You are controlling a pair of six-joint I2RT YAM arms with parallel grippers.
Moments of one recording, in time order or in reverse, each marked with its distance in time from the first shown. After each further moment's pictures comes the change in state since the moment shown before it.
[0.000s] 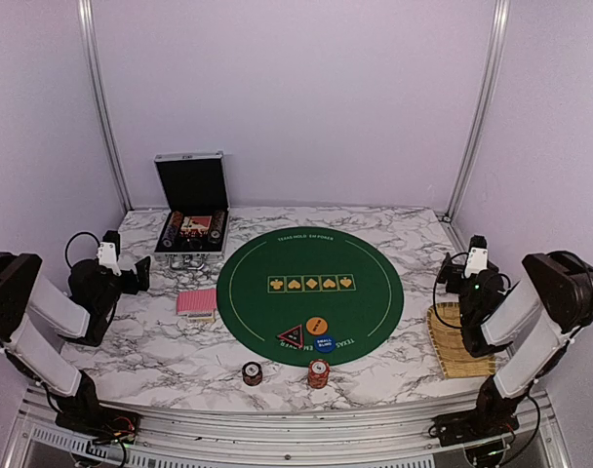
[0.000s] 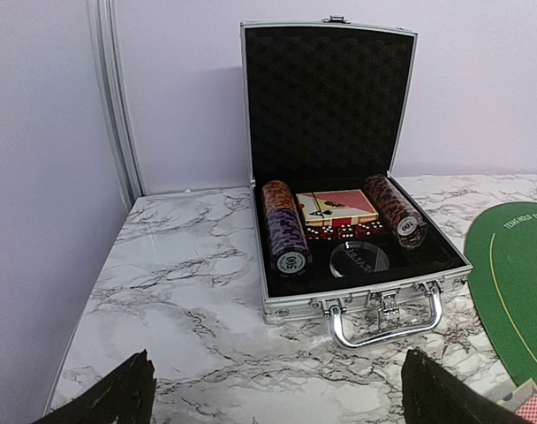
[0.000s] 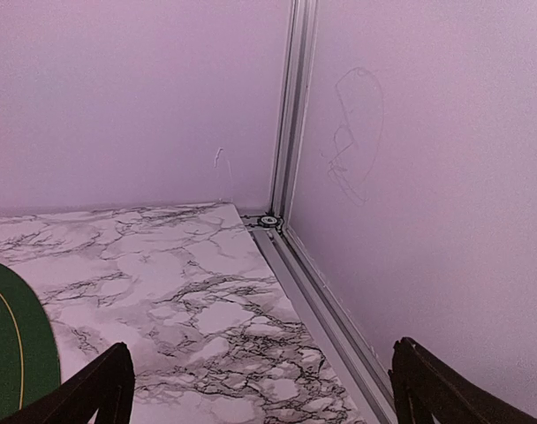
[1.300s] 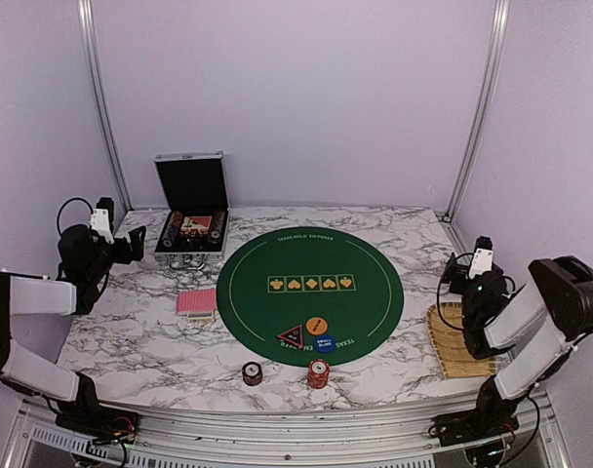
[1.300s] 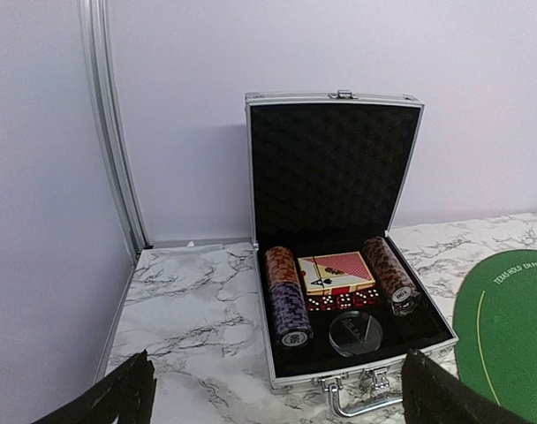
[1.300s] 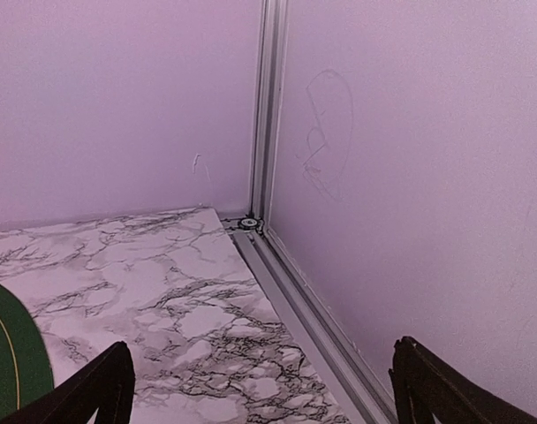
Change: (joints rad) left arm 0.030 -0.205 0.229 -0.413 0.055 -0.005; right arm 0.004 -0.061 -0.024 -0.026 0.050 0.020
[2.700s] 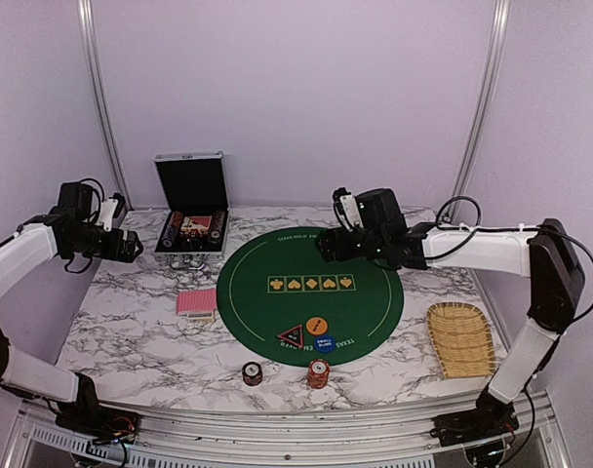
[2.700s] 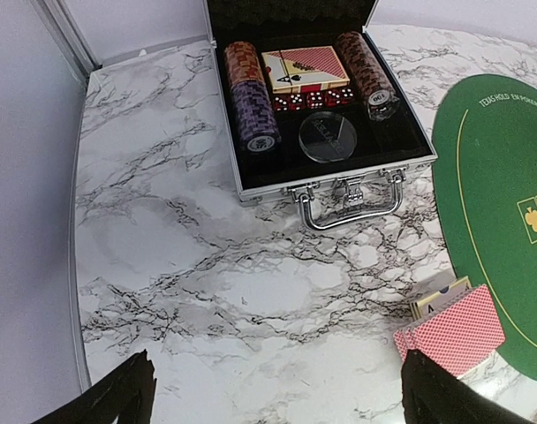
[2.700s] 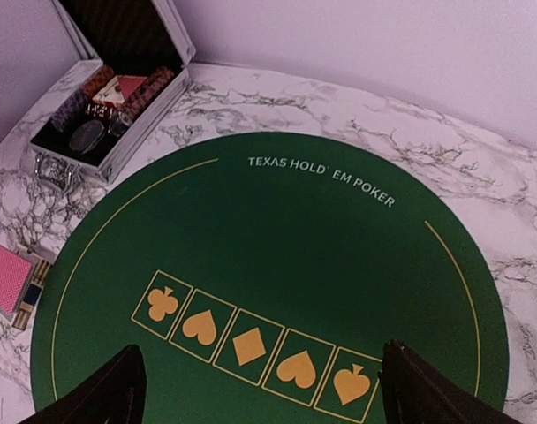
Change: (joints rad) left arm 0.017 -0.051 0.517 -1.264 0.053 0.115; right arm 0.583 0.133 0.994 -1.424 -0.311 0.272
